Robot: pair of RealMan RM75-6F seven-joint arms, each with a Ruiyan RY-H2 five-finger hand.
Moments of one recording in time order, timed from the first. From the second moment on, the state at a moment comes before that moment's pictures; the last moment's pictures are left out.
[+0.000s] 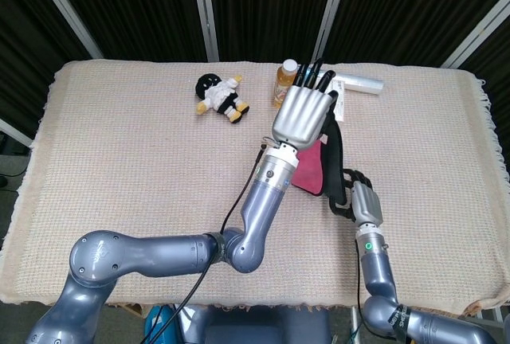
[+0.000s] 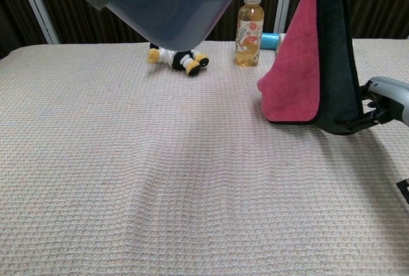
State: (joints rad) left arm -1.57 -1.86 -0.63 -1.21 0.62 1.17 0.77; right arm 0.50 -1.60 0.31 -1.65 -0.74 1.17 -0.22
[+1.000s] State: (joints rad) left arm -1.35 -1.65 -0.56 -1.45 0.69 1.18 0.62; right arm 0.52 -1.54 0.37 -1.65 -0.77 1.19 -0.21
